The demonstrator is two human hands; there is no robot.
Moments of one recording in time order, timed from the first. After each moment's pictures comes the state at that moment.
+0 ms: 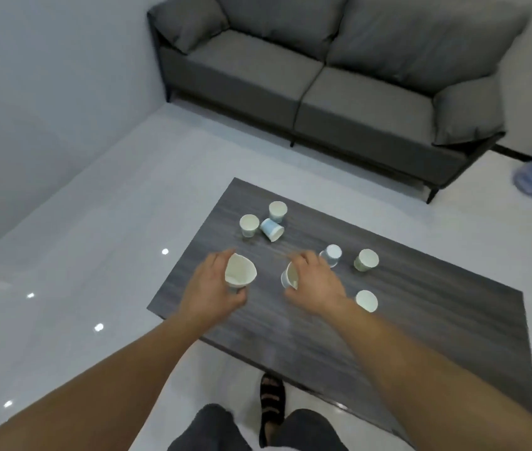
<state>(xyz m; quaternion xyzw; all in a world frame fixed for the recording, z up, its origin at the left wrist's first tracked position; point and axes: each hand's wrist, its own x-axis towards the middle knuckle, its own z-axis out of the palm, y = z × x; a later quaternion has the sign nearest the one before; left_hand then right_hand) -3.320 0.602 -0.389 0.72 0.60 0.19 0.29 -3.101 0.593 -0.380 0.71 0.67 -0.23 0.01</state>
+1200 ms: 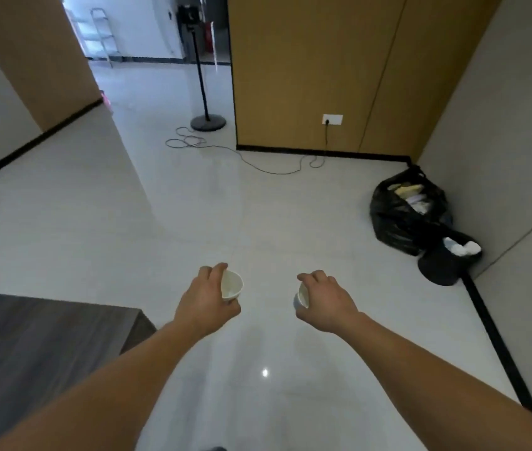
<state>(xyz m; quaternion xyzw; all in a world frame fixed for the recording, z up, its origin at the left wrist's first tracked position) -2.893 -0.096 -0.320 0.94 -0.21 -0.08 0.24 -2.991 -0.327 -0.326 0.97 -0.15 -0.09 -0.19</state>
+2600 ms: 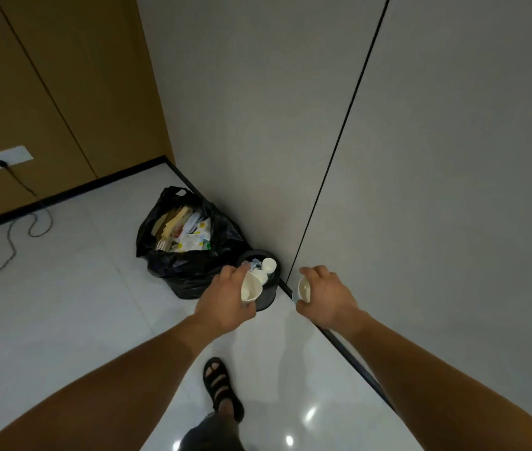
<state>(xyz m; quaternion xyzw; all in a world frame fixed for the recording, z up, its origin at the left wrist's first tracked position) -2.790 -1.059 -0.377 0.73 -0.63 -0.23 0.15 -3.003 -1.123 -0.353 0.81 -0.55 -0.04 -0.20</state>
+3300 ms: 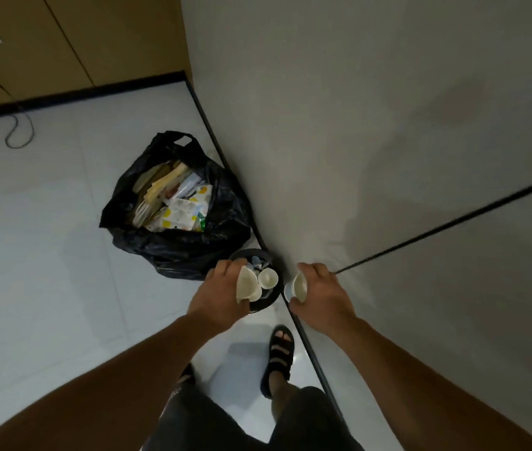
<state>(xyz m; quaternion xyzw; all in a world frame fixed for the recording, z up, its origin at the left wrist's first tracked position) -2.756 -1.340 -0.529 0.79 -0.49 -0.31 0.17 -2.942 -1.448 -0.505 0.82 -0.49 -0.11 -0.28</state>
